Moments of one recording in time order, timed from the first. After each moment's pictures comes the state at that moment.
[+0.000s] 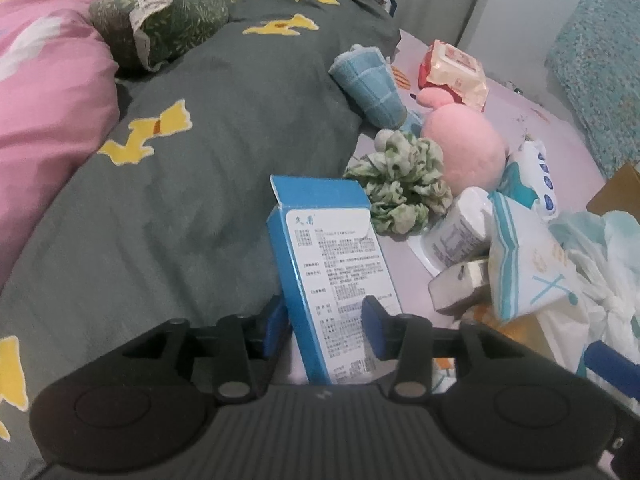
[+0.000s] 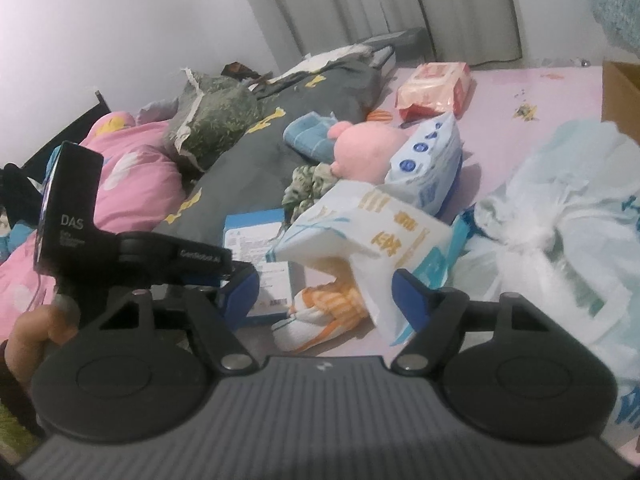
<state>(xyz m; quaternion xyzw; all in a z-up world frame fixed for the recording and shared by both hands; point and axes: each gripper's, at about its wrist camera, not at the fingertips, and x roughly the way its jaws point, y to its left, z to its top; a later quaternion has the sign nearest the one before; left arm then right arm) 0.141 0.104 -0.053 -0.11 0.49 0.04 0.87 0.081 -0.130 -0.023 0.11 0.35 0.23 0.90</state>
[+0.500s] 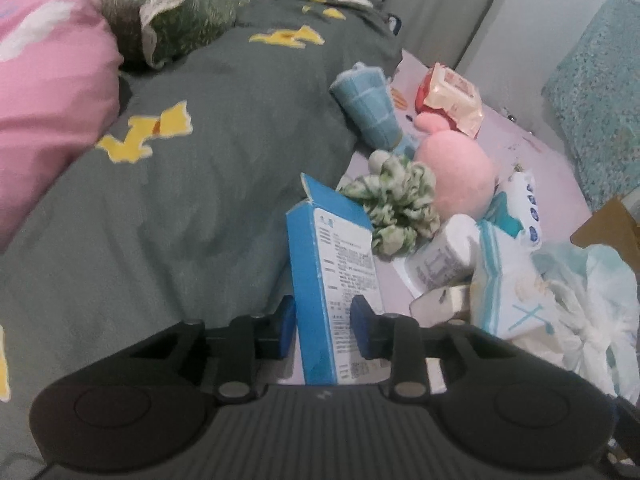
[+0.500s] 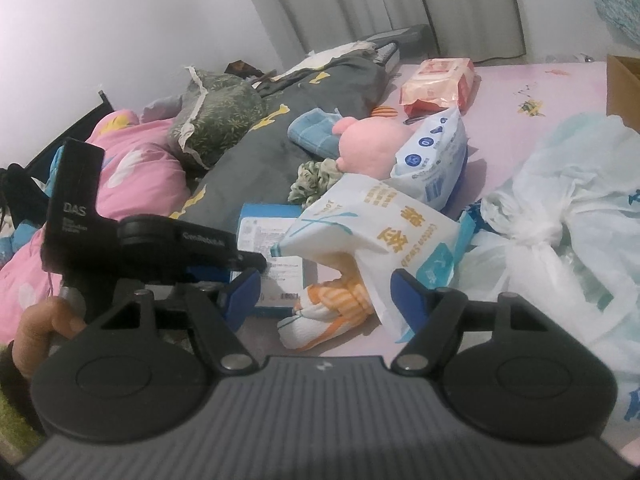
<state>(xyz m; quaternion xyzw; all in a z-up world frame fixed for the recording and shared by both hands) 0.140 0.109 -0.045 -0.15 0.46 0.04 0.87 0.081 -0.130 -0.023 0.11 0.35 0.23 0.90</state>
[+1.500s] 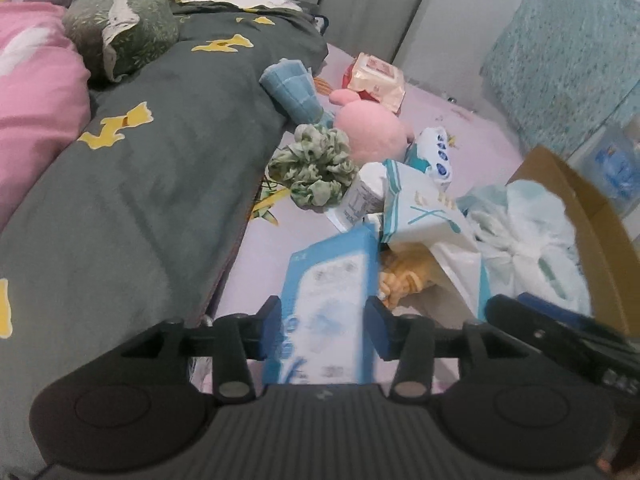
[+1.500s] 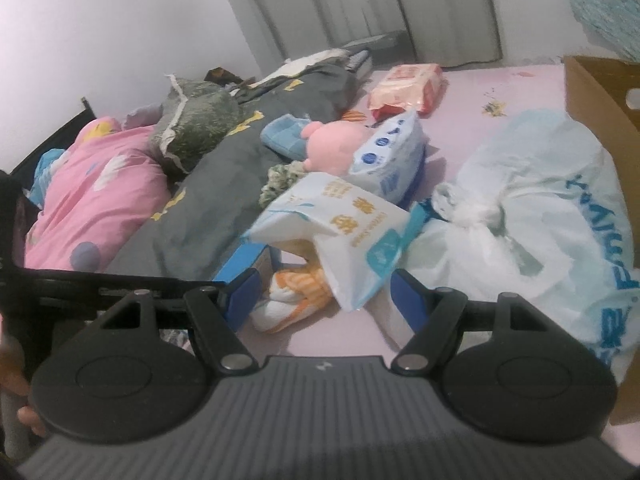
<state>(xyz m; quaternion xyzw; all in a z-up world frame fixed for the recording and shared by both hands) 0.068 0.085 -0.029 -0.13 0.44 -0.05 0.89 0.060 -0.160 -0.021 0.12 0.35 0.19 0.91</state>
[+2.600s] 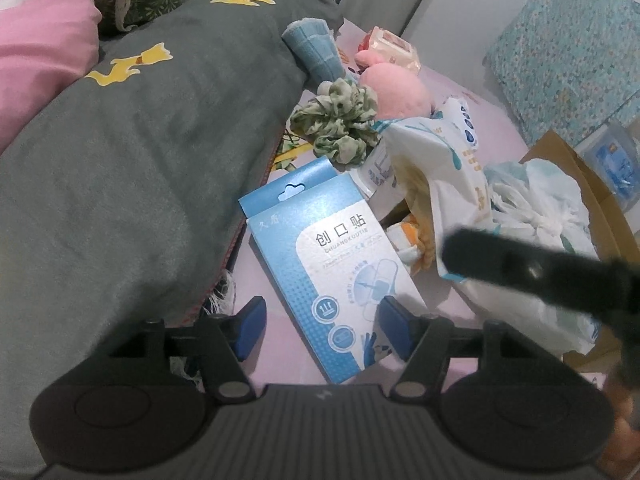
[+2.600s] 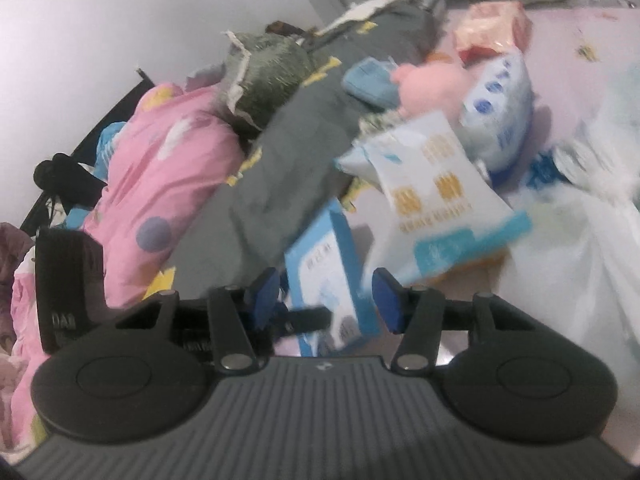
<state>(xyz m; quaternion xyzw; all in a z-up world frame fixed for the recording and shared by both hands) 0.066 0.106 -0.067 -0.15 0.47 -0.06 0.87 0.095 -0.101 -0.023 0.15 0.41 0.31 0.84</state>
